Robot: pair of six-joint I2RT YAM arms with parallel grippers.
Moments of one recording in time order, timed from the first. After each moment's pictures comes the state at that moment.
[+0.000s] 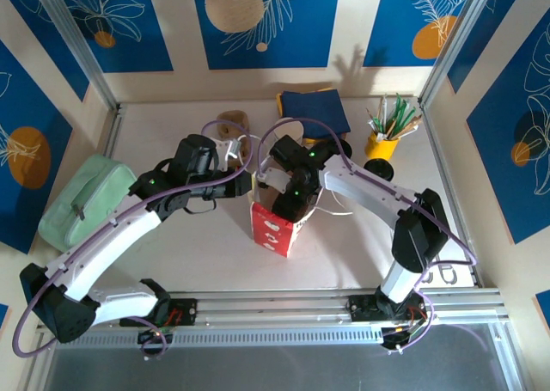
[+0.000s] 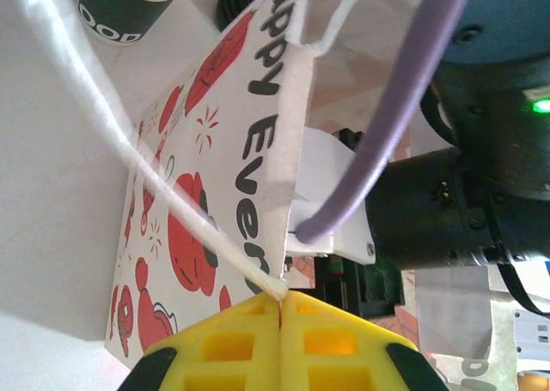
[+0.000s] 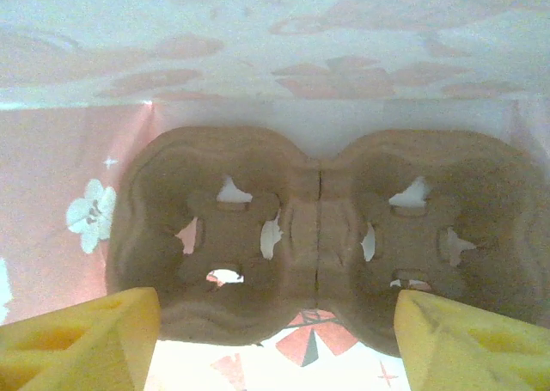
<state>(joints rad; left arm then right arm) -0.66 1.18 1.18 -0.66 0.31 -0.63 0.77 1.68 1.46 -1.11 -0.14 -0.31</state>
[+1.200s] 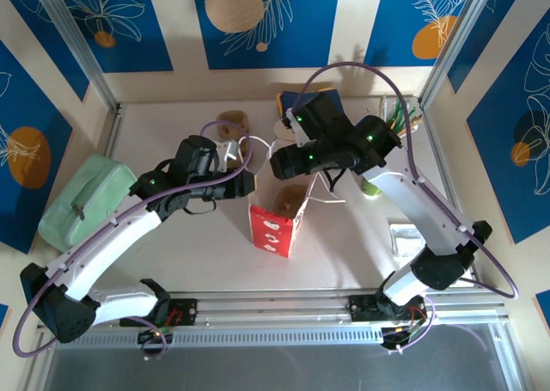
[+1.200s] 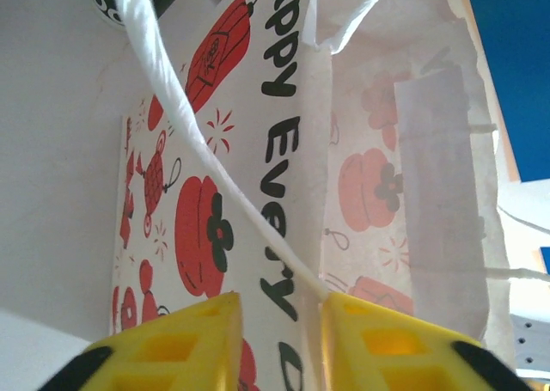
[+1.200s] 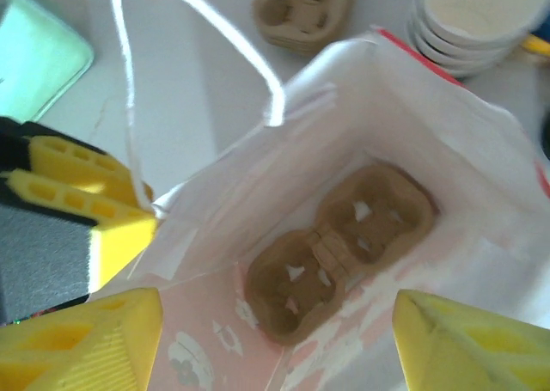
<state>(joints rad) -0.66 1.18 1.18 -0.68 0.31 -0.65 0.80 1.53 1.96 -1.36 0.04 0.42</state>
